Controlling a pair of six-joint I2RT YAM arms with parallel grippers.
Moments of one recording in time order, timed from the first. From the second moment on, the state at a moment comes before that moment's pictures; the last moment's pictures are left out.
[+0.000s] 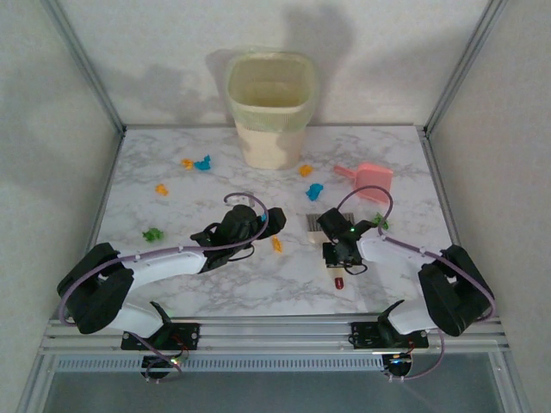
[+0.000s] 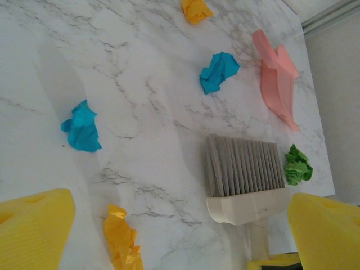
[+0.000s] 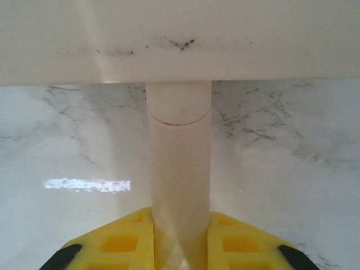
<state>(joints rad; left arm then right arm) -0.80 1.42 0.69 0.18 -0.18 -0.97 0.66 1.38 0.71 -0.68 0.10 0.57</state>
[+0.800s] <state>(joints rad) -0.87 1.42 0.66 0.45 0.09 -0.92 0.68 1.14 0.84 -0.73 -0.05 0.66</state>
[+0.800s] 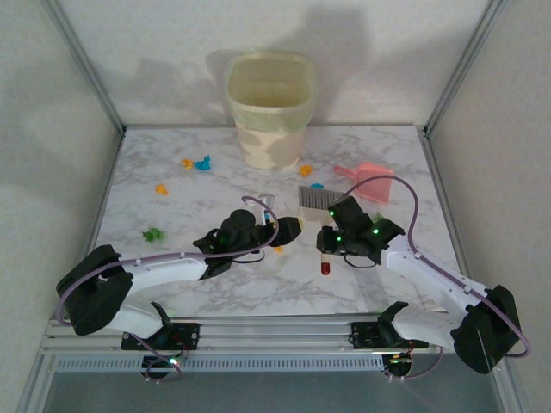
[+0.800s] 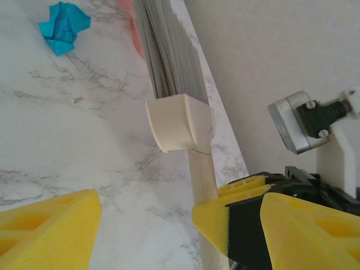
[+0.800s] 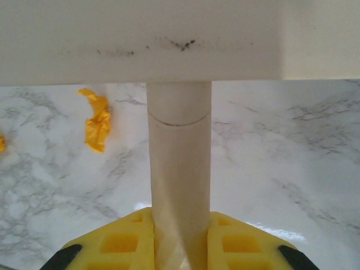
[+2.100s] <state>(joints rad) -0.84 1.39 0.68 0.29 -0.10 -1.01 0.91 1.29 0.93 -0.63 -0.01 0.82</state>
